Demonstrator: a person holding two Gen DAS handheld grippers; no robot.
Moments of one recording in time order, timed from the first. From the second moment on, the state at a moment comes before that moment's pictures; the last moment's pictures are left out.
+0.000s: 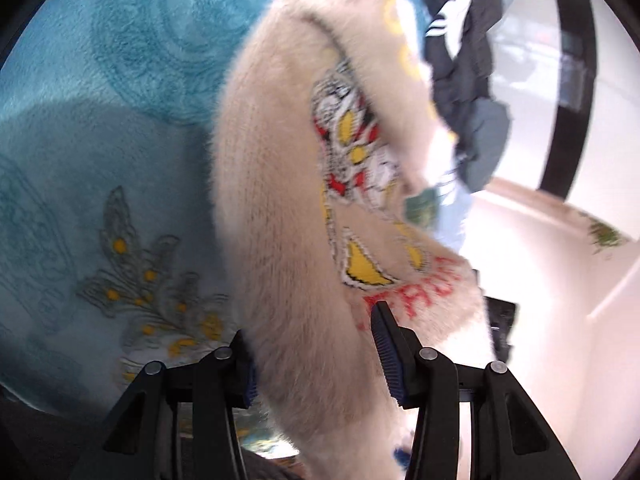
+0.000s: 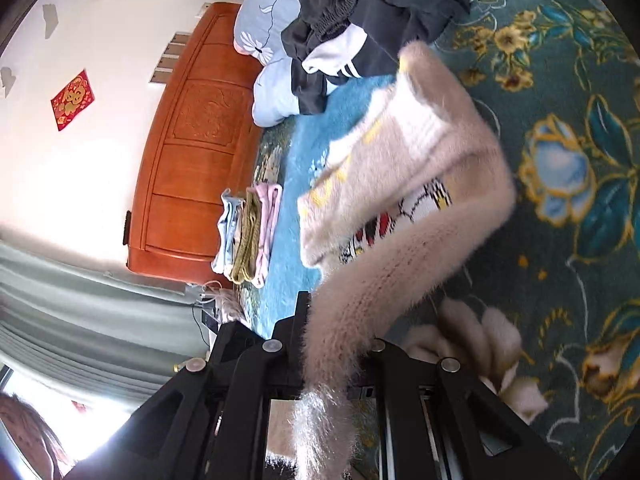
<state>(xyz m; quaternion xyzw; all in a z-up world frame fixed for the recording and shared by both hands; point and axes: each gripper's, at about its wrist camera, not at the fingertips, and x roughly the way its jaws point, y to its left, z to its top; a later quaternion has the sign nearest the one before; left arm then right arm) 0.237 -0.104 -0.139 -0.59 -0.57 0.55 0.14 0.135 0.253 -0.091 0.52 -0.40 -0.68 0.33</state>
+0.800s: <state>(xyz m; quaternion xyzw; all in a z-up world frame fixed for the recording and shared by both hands) 0.270 -0.151 -0.046 -0.51 -0.50 0.70 0.11 0.148 0.266 -0.048 0.49 -0.39 -0.69 0.36</state>
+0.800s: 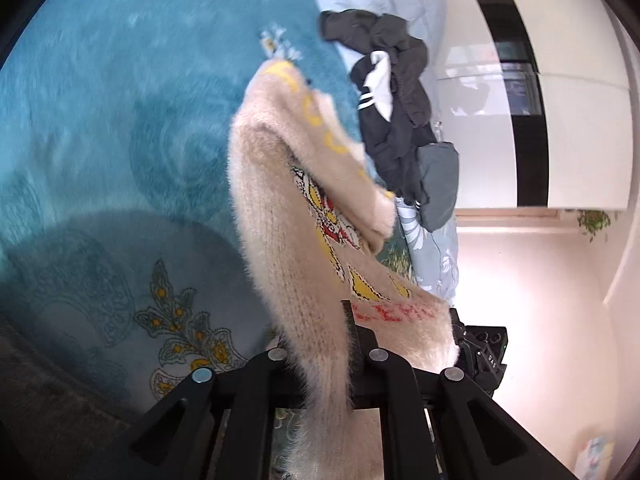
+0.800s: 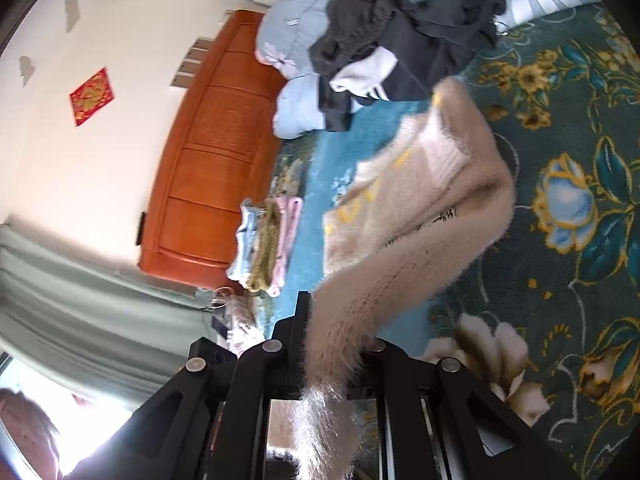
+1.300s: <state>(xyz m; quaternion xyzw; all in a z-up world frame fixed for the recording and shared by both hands) 0.253 -0.174 -0.041 -0.51 -0.51 0.69 0.11 0.159 0.256 -0.041 0.54 -0.37 -0.66 0.36</state>
